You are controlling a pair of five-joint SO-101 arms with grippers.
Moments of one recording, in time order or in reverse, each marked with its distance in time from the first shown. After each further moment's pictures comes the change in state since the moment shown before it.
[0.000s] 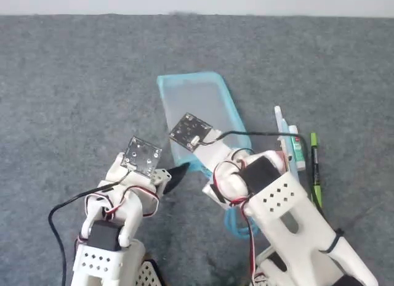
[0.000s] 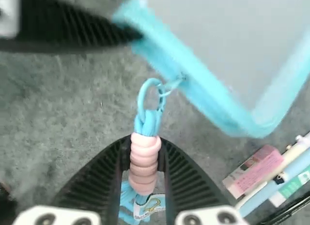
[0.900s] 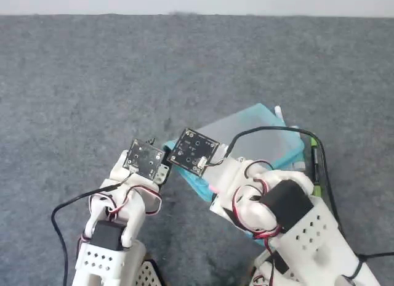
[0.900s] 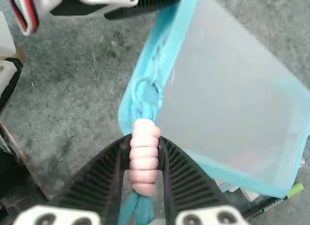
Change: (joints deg) left arm 1.3 0.0 3.2 -6.9 0.7; right arm -3.8 -12.2 -7.2 13.3 4.1
